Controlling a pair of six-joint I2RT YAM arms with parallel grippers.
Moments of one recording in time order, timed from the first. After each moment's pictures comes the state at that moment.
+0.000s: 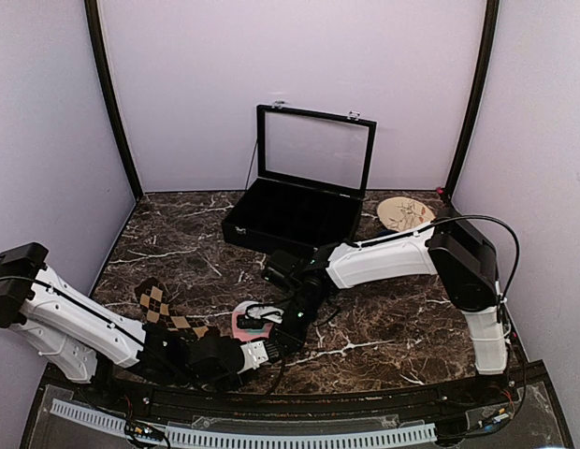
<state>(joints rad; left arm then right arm) -1.44 1.45 0.54 -0.03 -0.46 0.01 1.10 2.15 1.51 -0.68 -0.68 -0.15</state>
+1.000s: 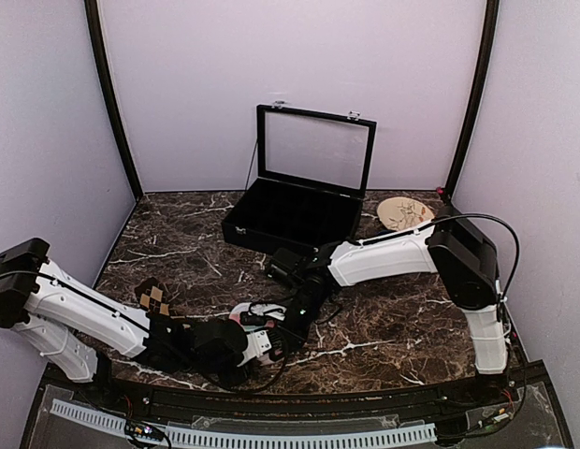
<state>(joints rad) -1.33 1.48 0.58 -0.05 -0.24 -0.05 1.08 2.14 1.50 -0.67 -0.68 -0.14</state>
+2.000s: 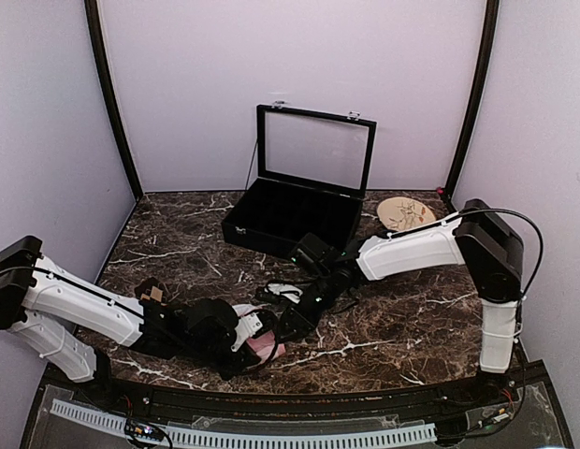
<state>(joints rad) -1.21 1.44 0.55 -0.03 -0.03 -0.22 1.00 2.00 1.31 -0.44 -0.64 -0.03</state>
